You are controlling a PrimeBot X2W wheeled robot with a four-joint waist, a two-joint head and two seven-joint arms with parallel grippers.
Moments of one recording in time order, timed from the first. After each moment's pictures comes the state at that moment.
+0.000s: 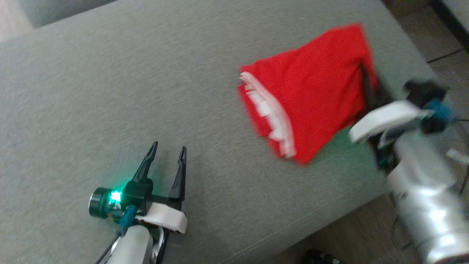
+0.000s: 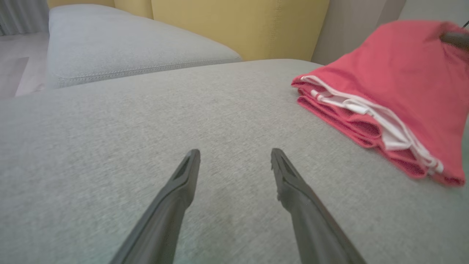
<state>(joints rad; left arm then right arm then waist) -0.21 0.05 -0.27 0.43 -0.08 -0.03 -0.26 -0.64 -0.14 0.19 0.80 0.34 0.13 -0.25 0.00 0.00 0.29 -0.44</state>
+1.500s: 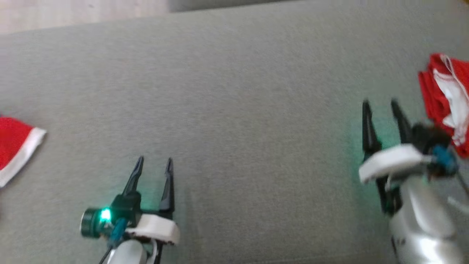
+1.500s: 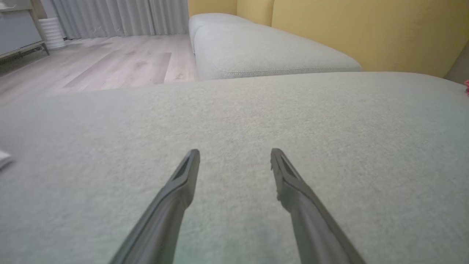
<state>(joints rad) -0.16 0.04 -0.21 0.43 -0.10 0.02 -0.26 -0.42 -0.09 -0.01 0.64 0.13 0.13 -0.26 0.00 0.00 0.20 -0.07</state>
